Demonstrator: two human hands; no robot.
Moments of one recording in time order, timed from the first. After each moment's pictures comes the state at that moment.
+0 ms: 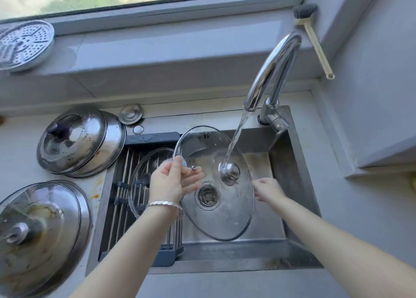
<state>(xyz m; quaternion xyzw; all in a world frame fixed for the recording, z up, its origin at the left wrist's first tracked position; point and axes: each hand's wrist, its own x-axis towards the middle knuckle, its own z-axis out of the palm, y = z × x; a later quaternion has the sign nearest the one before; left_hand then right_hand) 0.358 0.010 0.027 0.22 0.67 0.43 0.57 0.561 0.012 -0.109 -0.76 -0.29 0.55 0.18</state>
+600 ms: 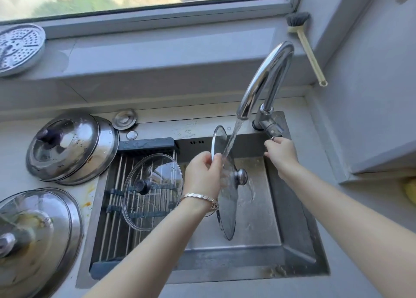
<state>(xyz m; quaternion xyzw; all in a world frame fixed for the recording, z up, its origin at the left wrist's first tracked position) 0.417 0.031 0.029 0.44 0.69 0.31 0.48 0.588 0.088 -0.047 -0.78 -0.30 0.44 0.34</state>
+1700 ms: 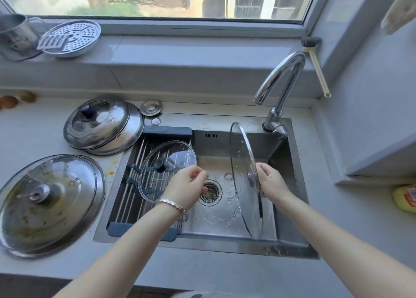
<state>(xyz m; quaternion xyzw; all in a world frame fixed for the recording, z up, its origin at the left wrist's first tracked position) 0.344 -0.055 0.047 0.50 0.69 0.22 0.48 0.542 -0.028 -0.013 -0.66 -0.43 0.55 0.29</state>
